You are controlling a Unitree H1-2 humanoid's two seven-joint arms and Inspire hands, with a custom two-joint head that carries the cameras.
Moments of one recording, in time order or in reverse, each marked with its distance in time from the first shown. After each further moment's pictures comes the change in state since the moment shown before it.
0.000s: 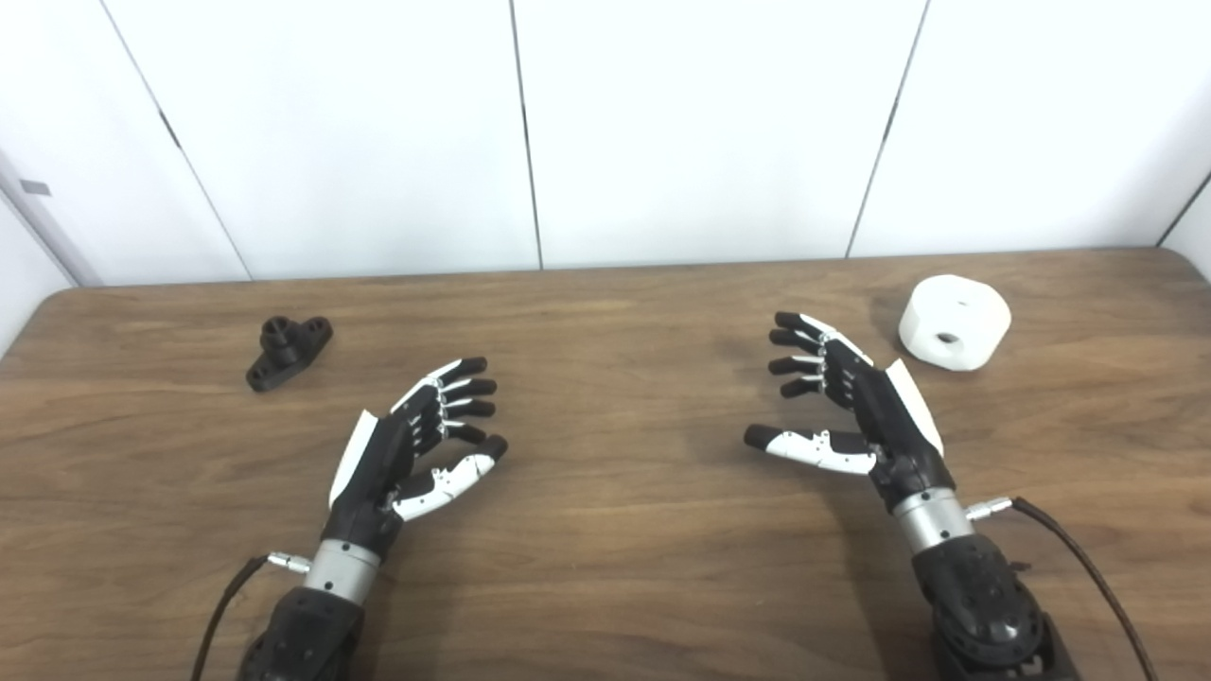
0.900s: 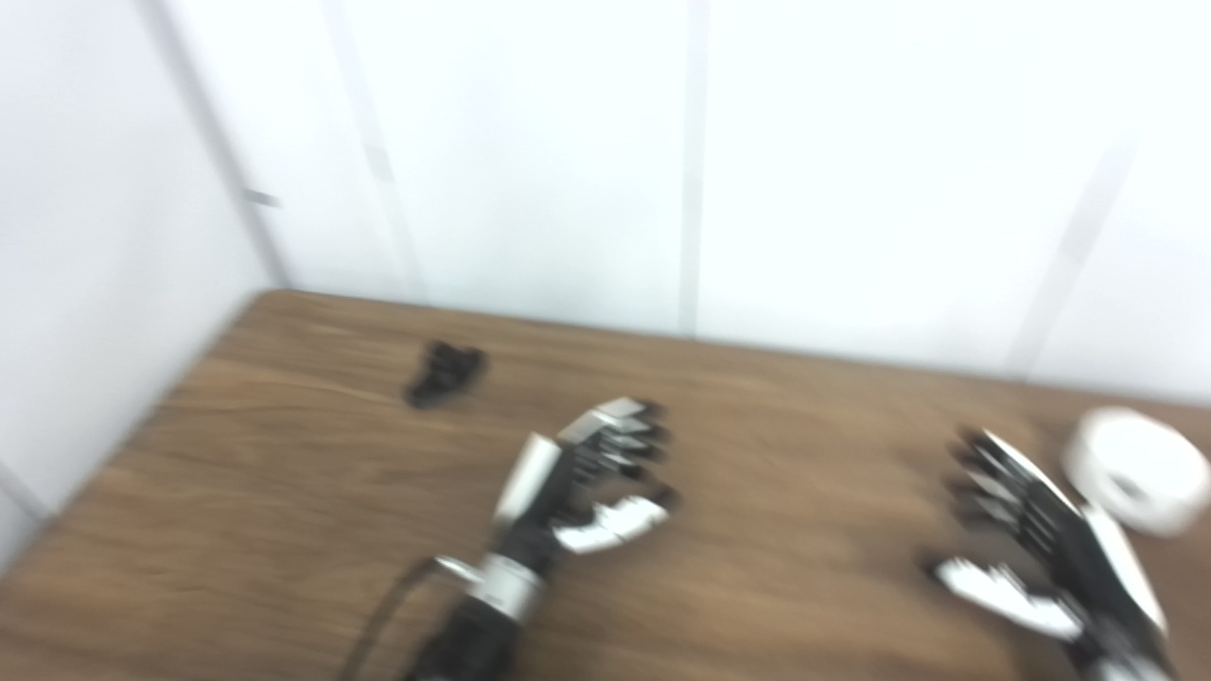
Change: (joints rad) left arm -0.033 -0.102 -0.042 0.029 0.086 -0.032 0.053; right arm 0.014 -0.078 -0.038 0.030 0.105 -0.016 0.055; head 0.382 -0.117
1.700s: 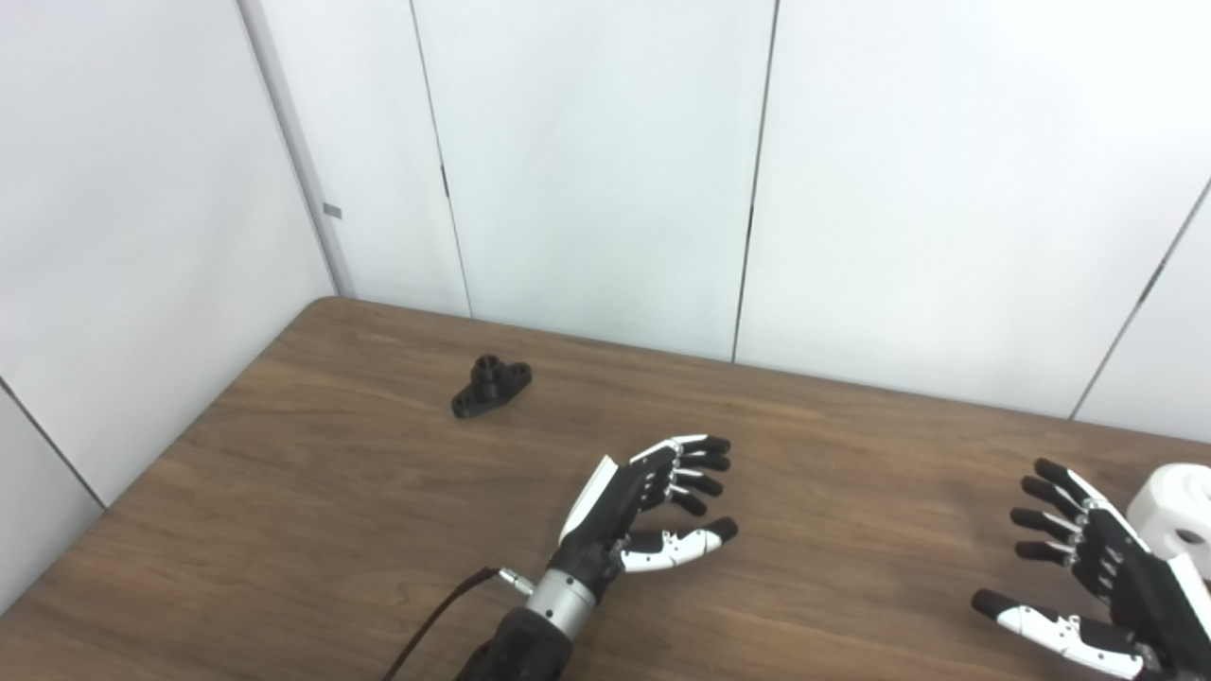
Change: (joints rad) left arm -0.004 -0.002 0.000 -0.015 0.004 0.050 0.015; right arm 0.010 0.000 -0.001 -0.143 0.000 0.141 0.020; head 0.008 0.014
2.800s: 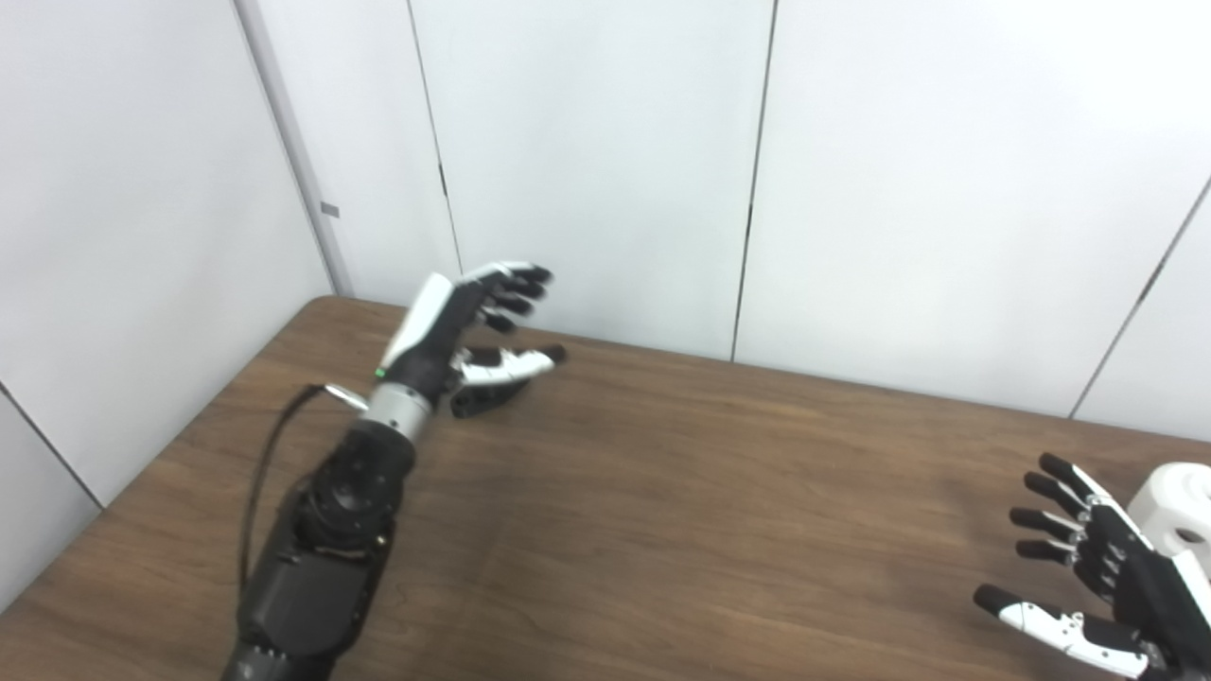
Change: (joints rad) left arm -0.211 0.331 0.228 -0.181 0.160 0.383 0.004; right arm 0.006 0.002 -0.002 -0.073 -0.013 0.082 0.013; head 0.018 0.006
